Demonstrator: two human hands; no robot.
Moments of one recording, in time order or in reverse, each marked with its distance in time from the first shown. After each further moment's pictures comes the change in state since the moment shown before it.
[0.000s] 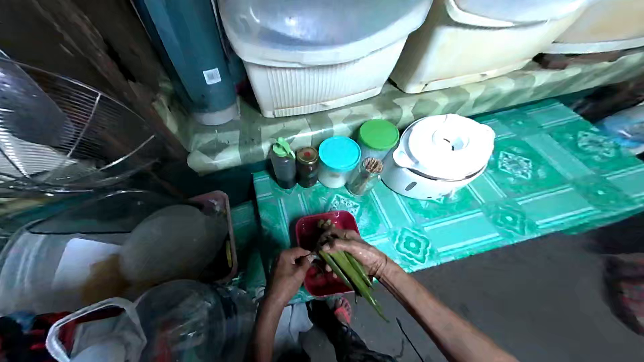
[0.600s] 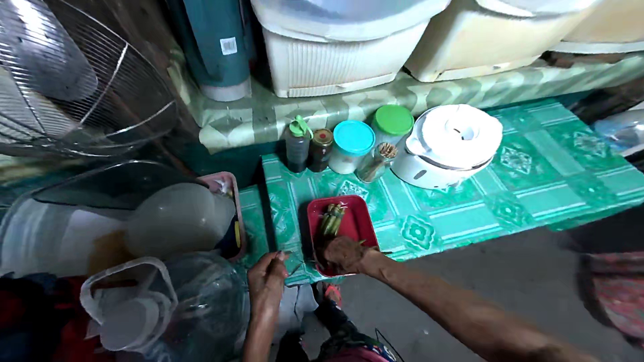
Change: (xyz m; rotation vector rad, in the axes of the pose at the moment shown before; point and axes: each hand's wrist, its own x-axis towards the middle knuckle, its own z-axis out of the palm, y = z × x) left_hand -0.066 -0.044 -0.010 -0.488 0.460 -0.069; right_hand 0.030 0.031 0.038 -1.705 -0.421 0.084
